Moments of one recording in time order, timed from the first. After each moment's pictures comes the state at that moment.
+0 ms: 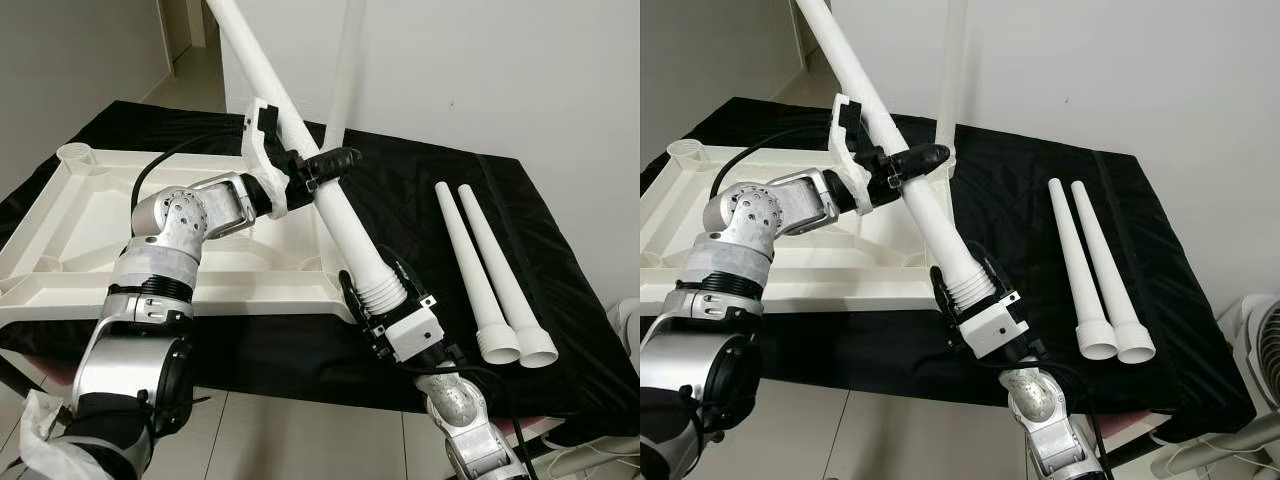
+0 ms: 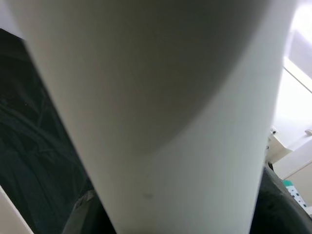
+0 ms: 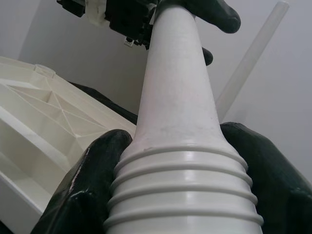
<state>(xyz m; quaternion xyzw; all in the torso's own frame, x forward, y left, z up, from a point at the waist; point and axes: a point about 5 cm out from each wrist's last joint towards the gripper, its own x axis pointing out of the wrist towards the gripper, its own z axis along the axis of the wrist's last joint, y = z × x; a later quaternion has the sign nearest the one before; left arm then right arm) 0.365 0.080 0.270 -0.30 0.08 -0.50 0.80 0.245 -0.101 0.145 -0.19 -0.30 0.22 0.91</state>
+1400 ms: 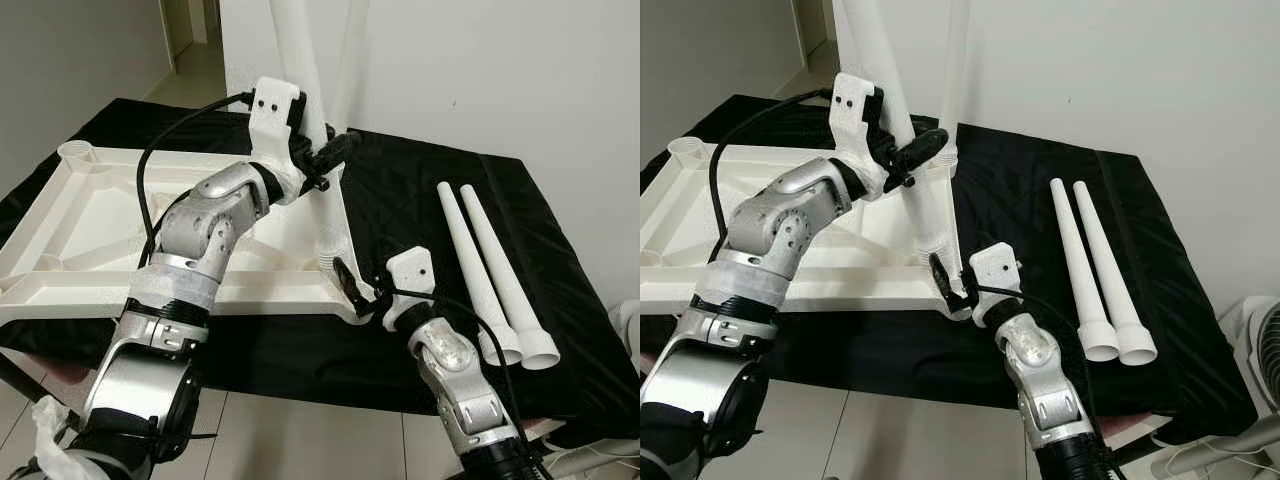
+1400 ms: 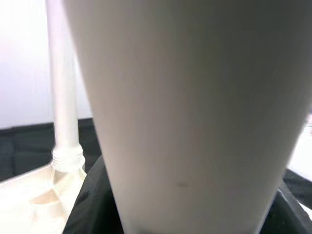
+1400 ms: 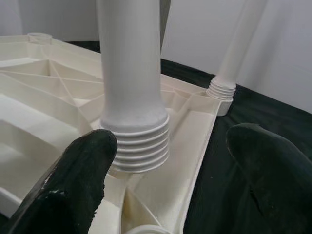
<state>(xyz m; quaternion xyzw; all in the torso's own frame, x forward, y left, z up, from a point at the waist) 0.359 0.063 0.286 -0.03 -0.10 -0.40 0.91 0.289 -0.100 0.159 -0.08 -0.12 0.23 0.96</state>
